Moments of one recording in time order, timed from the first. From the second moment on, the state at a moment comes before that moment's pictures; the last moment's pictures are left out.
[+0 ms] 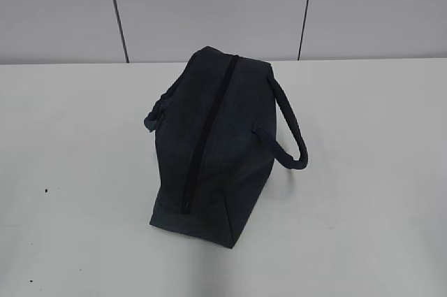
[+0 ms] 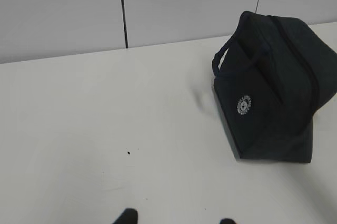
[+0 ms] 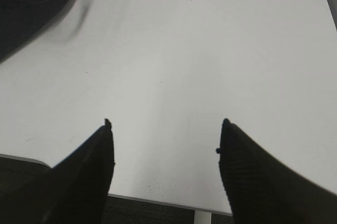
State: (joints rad) left arm -0.21 -0.02 -0.53 -0.08 1.11 0.13; right arm 0.02 -0.02 -0.50 0.01 1.17 -0.16
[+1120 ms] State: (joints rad) left arm 0.00 -0.02 -0.53 -0.08 1.11 0.13; right arm 0.02 -0.02 -0.50 0.01 1.16 -0.15
